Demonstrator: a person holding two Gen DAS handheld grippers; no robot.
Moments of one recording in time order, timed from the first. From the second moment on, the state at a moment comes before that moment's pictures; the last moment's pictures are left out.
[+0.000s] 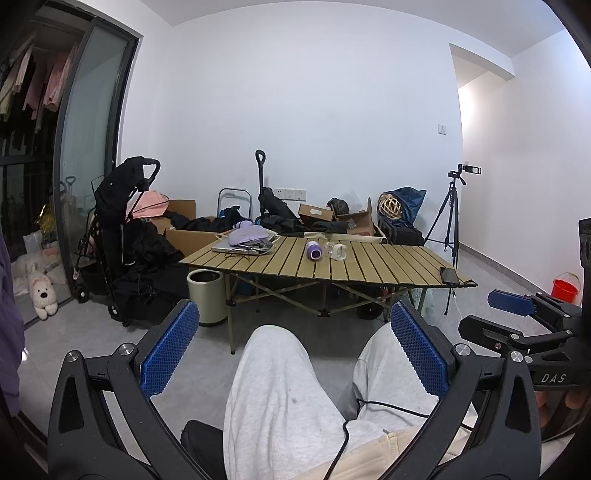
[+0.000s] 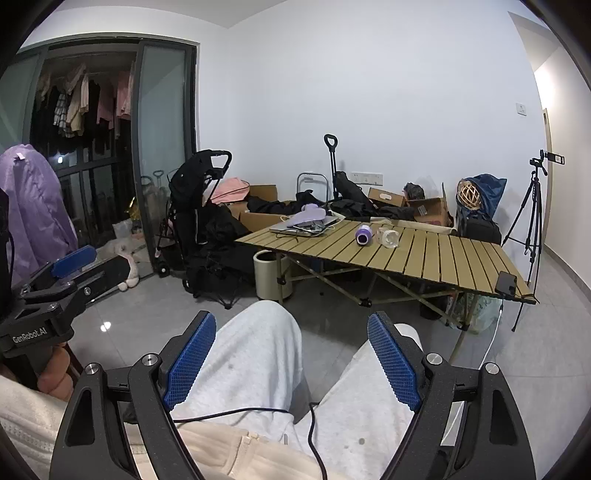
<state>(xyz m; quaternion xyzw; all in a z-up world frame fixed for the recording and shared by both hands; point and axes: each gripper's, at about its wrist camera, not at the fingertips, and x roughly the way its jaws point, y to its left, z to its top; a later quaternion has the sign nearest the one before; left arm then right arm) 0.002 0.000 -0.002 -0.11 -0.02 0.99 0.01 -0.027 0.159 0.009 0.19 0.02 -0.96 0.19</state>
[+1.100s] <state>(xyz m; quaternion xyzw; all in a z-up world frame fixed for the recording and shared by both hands) -0.001 0.006 0.002 -0.12 -0.02 0.99 0.01 -0.027 0.155 0.013 0.19 0.02 -0.96 0.19</state>
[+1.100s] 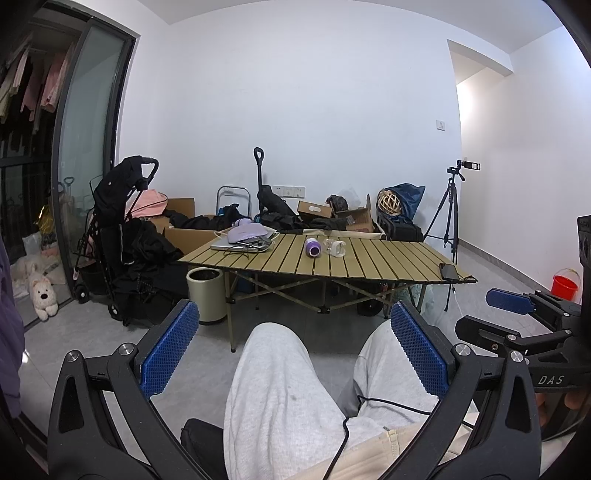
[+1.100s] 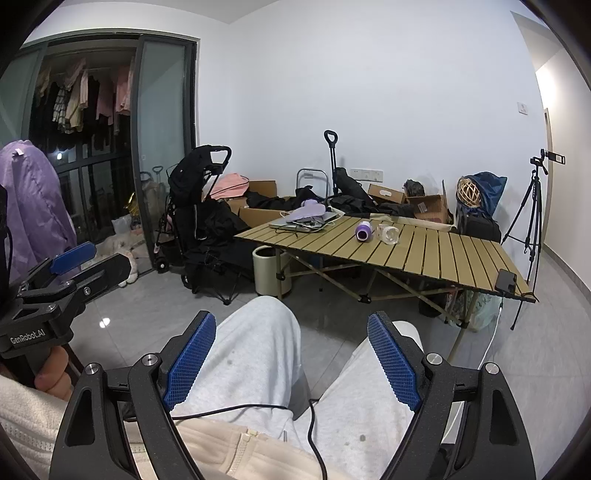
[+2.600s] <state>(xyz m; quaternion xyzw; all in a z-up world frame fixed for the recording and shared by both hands) -0.001 0.004 -0.002 -0.13 -0.02 0.99 0.01 -0.024 0.153 0.009 0.19 0.02 -0.96 0.19</state>
